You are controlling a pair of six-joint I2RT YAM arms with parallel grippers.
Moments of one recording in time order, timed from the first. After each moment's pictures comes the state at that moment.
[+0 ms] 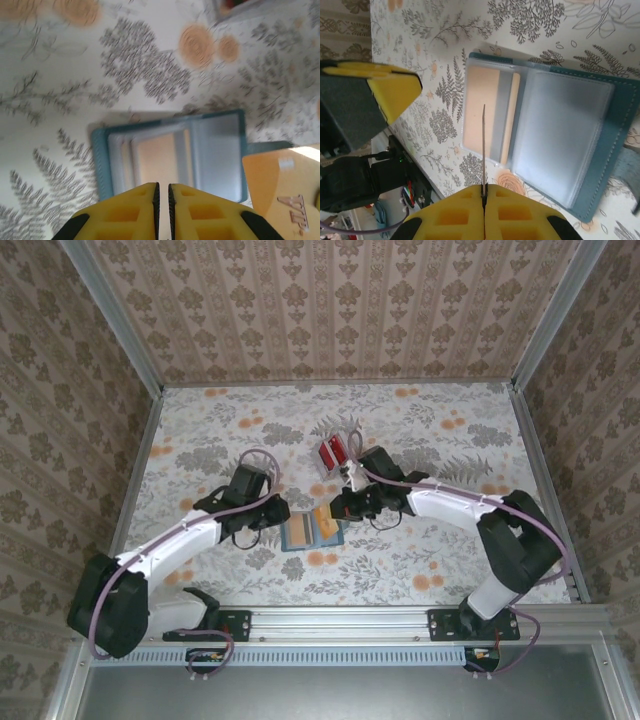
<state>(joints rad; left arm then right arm) -0.56 1.21 0.64 -0.39 0.21 -0.69 0.61 1.63 0.93 -0.21 -0.62 0.68</state>
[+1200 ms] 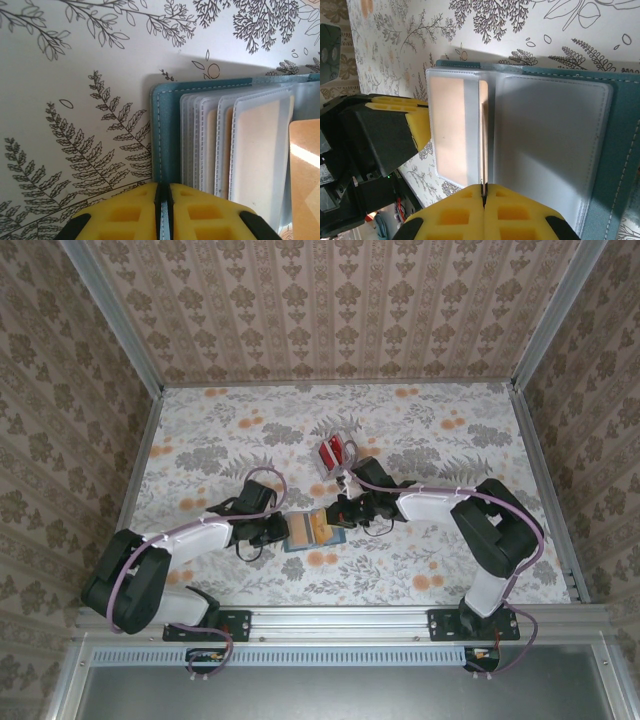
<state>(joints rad) -0.58 1.35 0.54 -0.29 0.21 -0.74 0.63 1.74 0.88 -0.04 -0.61 0.76</state>
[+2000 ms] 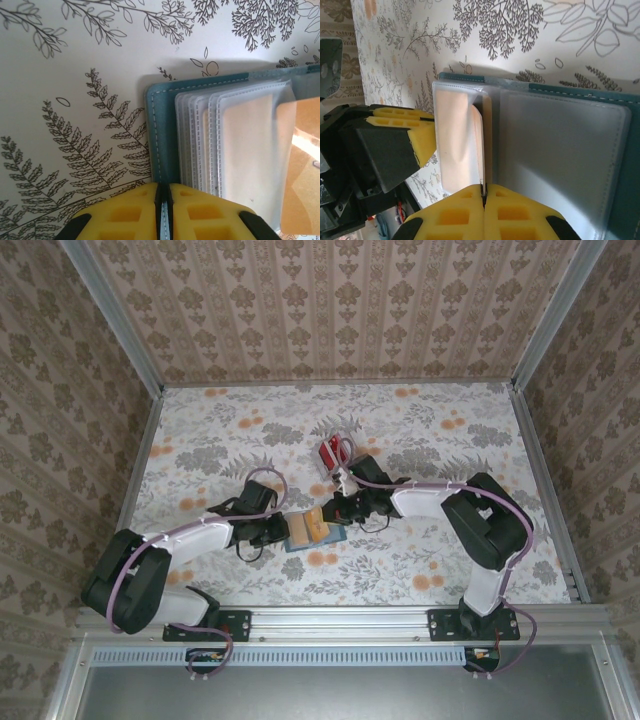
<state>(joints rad) -0.58 1.35 0.54 -0.29 0.21 -0.74 0.63 1.82 0.94 -0.02 -0.63 0.74</state>
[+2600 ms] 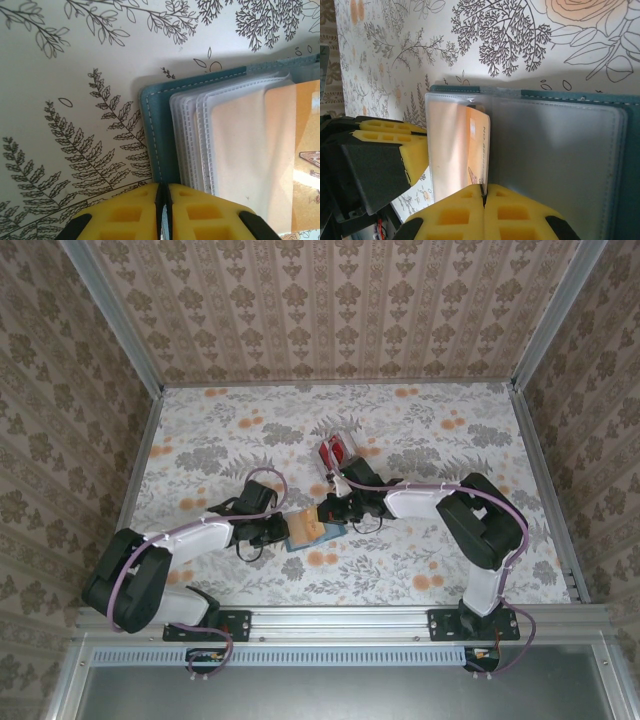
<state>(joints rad) -0.58 1.35 0.54 -0.29 0.21 -0.74 0.68 1.83 0.96 -0.02 -0.52 0.72</state>
